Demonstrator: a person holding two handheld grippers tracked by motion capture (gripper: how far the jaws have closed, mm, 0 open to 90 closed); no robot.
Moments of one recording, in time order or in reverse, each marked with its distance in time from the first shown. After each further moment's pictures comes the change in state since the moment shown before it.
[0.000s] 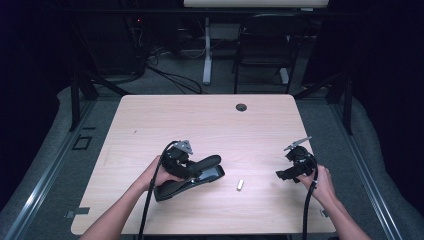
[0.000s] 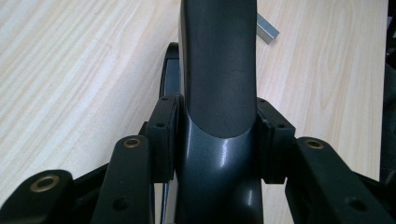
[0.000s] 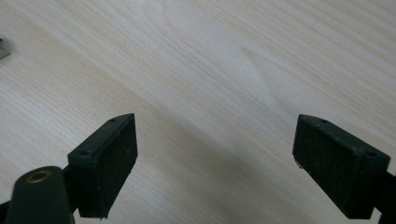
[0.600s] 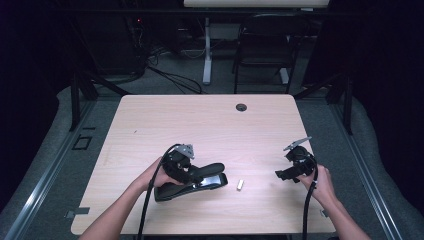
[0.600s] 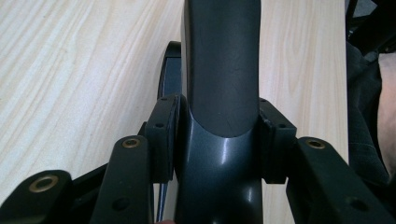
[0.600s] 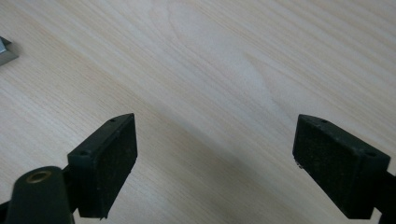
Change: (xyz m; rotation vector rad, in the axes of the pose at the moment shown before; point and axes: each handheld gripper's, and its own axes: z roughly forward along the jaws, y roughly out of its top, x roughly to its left) left arm -0.005 0.001 0.002 0.030 -0.100 0.073; right arm 0.002 0.001 -0.003 -0.026 -0.001 -0.021
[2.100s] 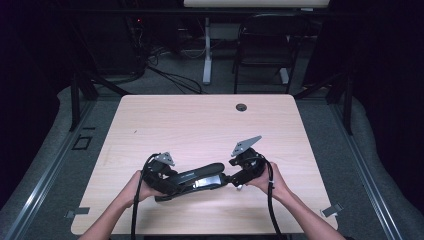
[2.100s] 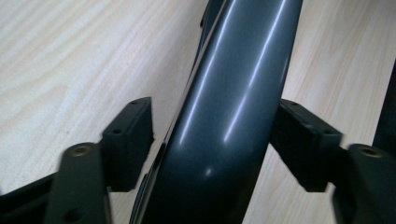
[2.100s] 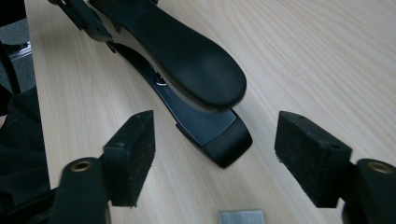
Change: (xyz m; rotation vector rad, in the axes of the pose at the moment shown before) left arm -0.018 -0.055 -0.022 0.024 0.181 -0.189; right arm 0.132 0.081 -0.002 -0.218 0.393 -0.336
